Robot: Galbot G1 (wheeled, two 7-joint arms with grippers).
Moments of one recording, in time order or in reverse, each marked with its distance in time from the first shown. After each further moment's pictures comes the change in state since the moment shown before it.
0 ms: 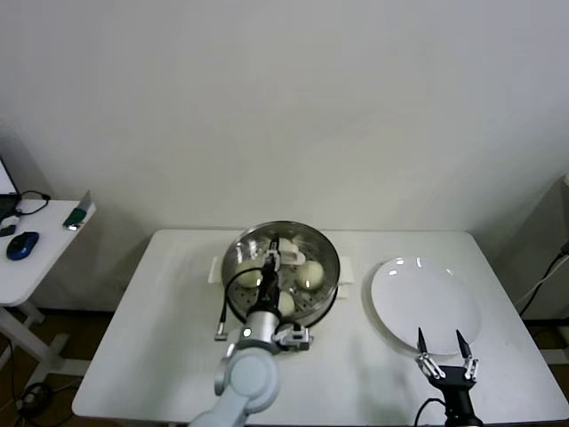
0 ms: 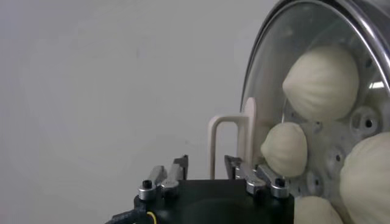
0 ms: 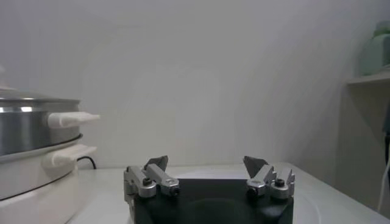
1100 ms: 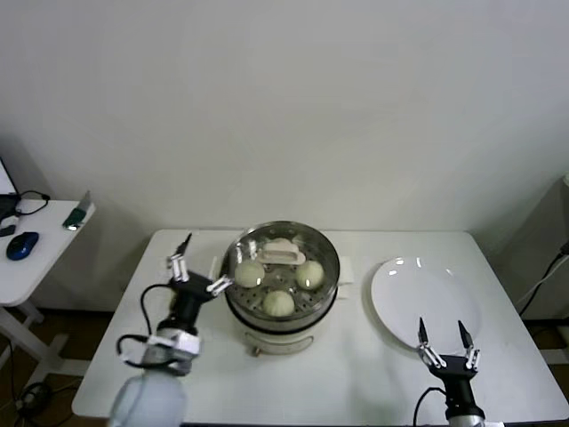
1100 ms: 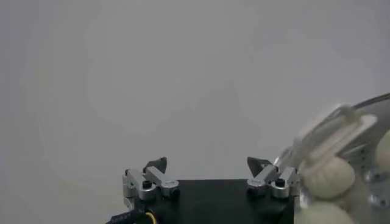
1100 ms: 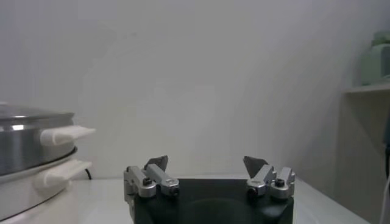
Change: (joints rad) left arm 0.301 0.117 -0.437 -0.266 -1.088 -0.310 -0.226; right arm 0.011 -0.017 -0.009 0.056 -0.006 -0.047 0.048
